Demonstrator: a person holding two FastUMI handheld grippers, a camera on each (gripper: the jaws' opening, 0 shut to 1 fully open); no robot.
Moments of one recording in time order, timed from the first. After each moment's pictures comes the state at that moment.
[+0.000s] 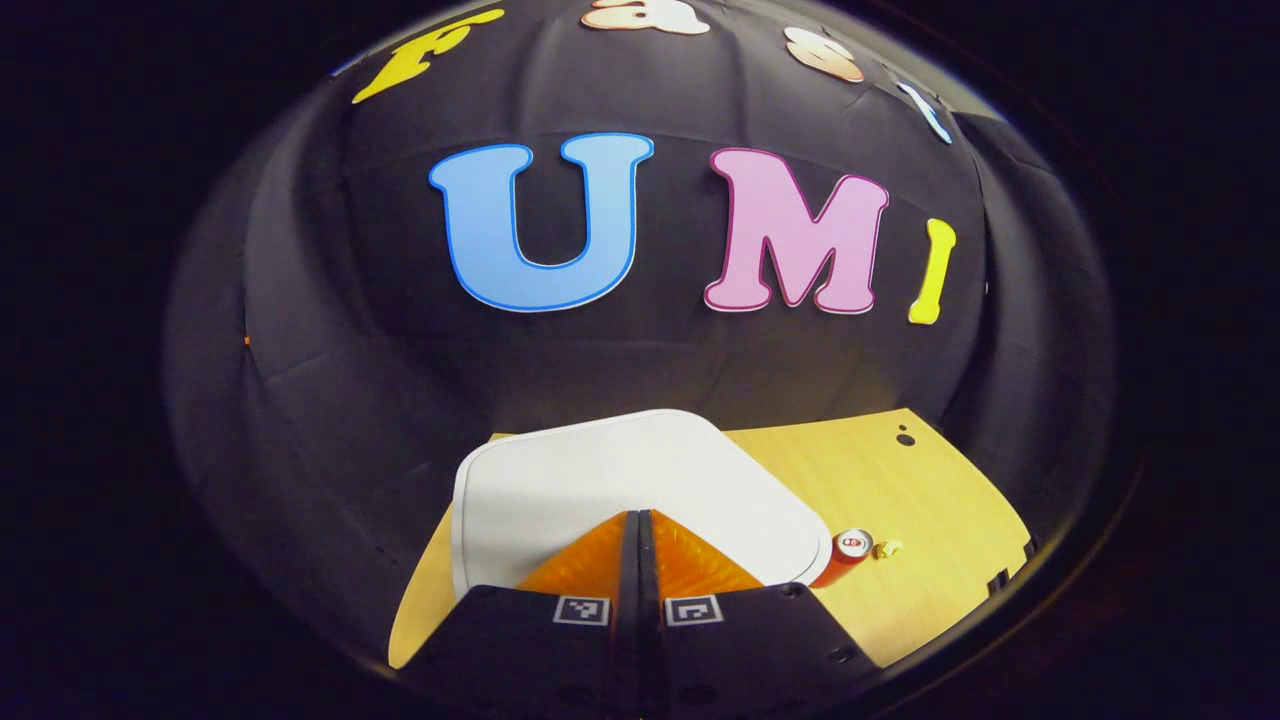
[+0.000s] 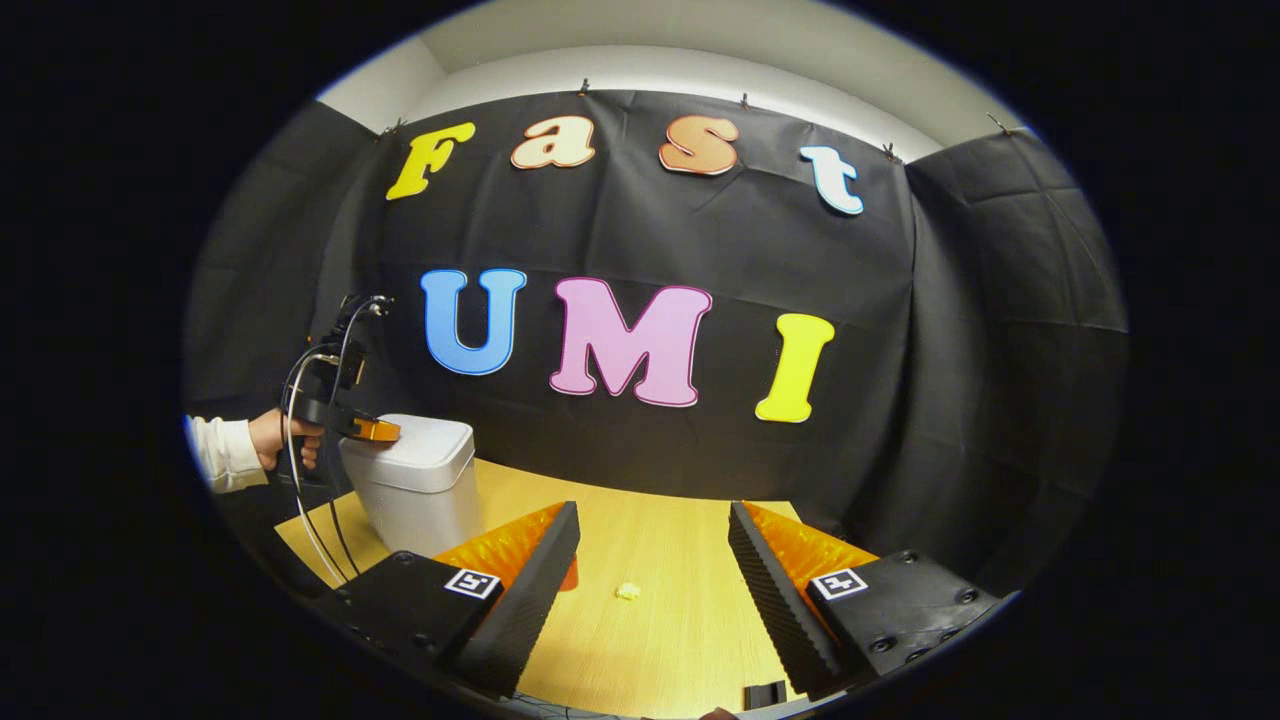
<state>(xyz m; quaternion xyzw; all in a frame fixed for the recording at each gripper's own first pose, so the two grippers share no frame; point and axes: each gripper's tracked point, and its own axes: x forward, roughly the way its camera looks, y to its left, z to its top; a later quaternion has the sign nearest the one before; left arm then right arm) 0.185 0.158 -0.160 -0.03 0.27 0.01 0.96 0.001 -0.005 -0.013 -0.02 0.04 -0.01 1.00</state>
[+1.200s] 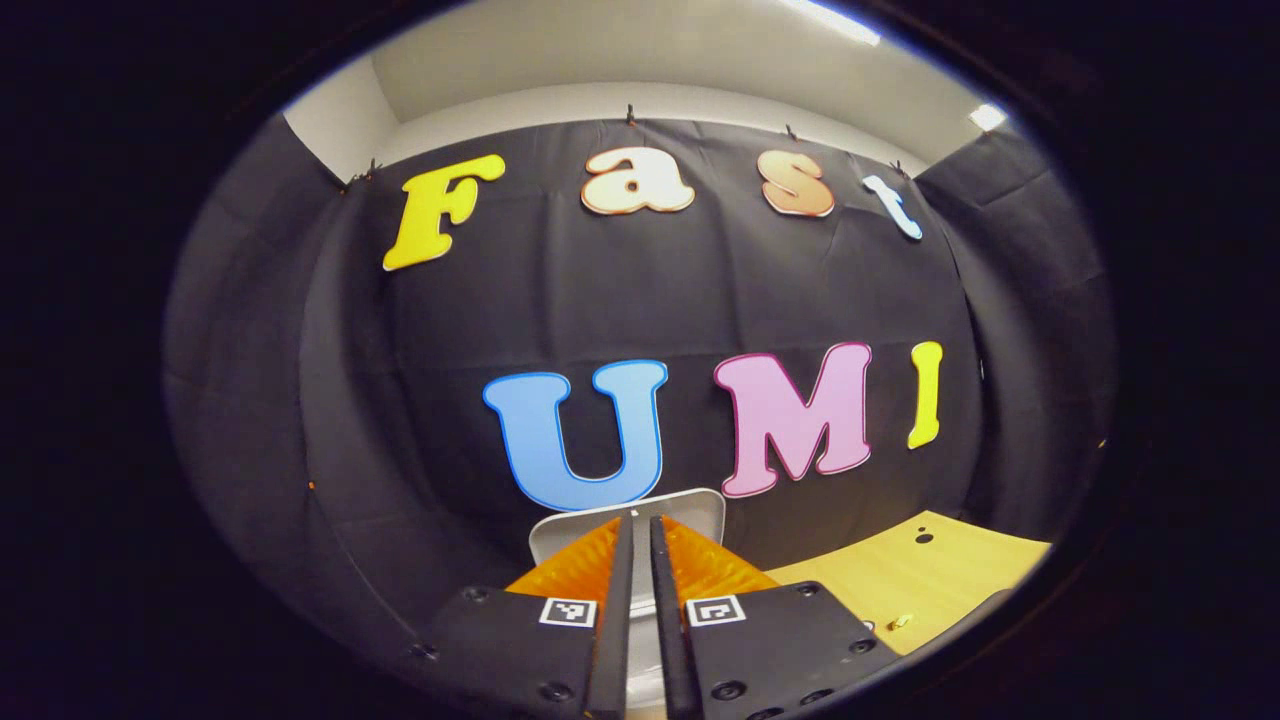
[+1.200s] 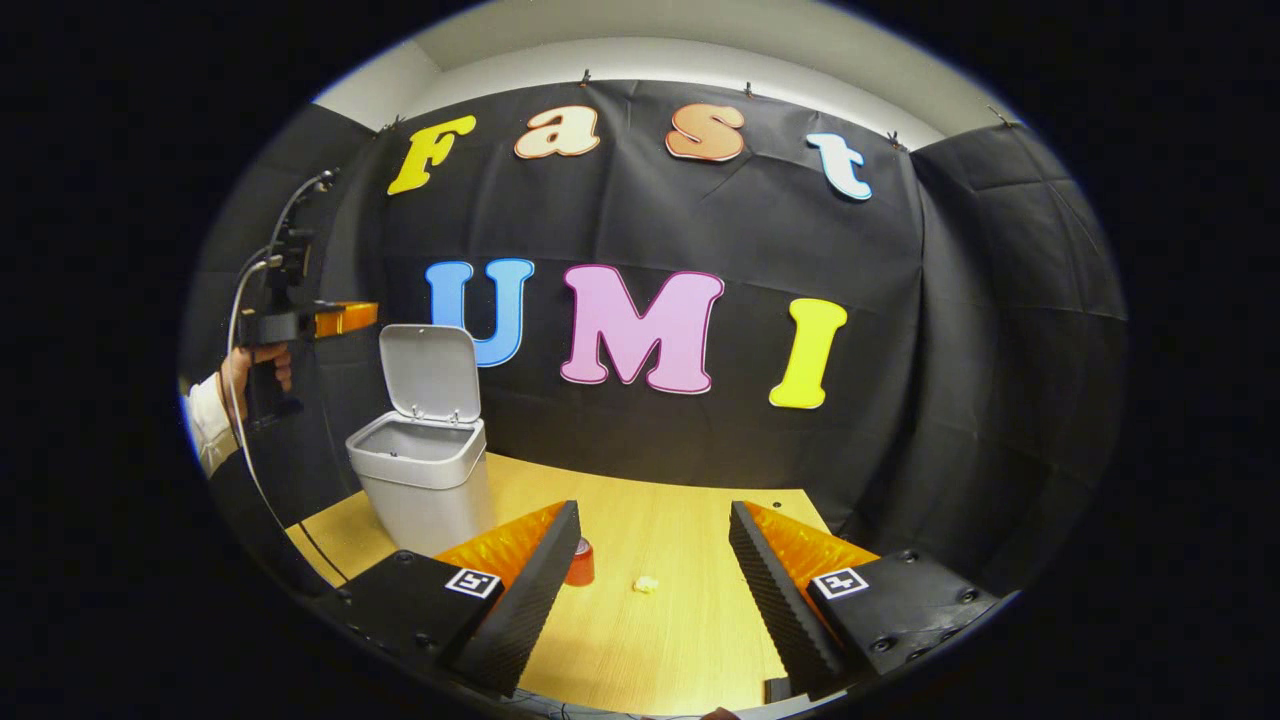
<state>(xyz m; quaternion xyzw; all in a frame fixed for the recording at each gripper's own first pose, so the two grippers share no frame) 0.134 0.173 0.064 0.02 -0.03 0.04 1.00 0.000 0.005 -0.021 -0.02 0.05 0.00 1.00</state>
